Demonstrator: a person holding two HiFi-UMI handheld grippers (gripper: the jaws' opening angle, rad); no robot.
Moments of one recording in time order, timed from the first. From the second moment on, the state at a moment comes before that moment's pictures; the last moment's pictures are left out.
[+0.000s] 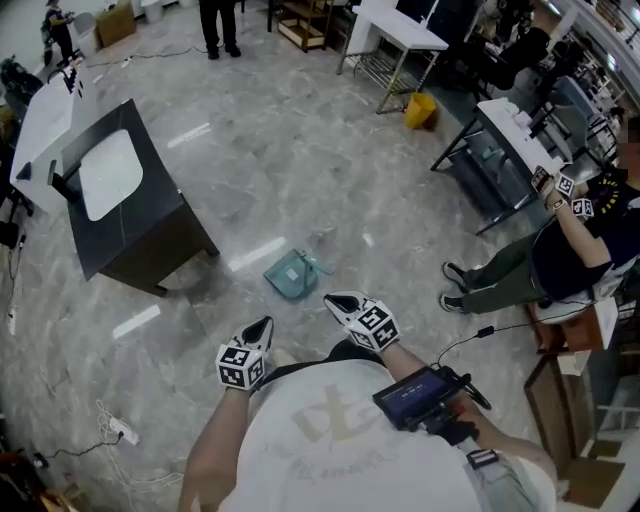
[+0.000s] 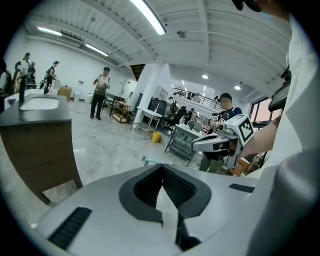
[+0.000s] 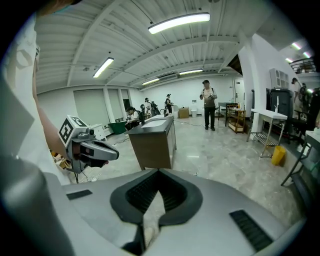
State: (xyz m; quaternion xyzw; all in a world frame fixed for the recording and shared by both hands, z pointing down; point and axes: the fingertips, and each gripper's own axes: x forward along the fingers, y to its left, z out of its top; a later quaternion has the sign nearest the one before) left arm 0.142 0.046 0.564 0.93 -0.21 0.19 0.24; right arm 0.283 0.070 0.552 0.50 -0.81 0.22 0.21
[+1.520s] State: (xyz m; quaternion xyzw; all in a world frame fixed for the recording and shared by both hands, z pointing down) left arm 0.148 -0.031 0.584 0.89 -0.27 0.23 0.30; right arm 0.330 -0.044 0.643 0.45 -0.79 0.29 0.31
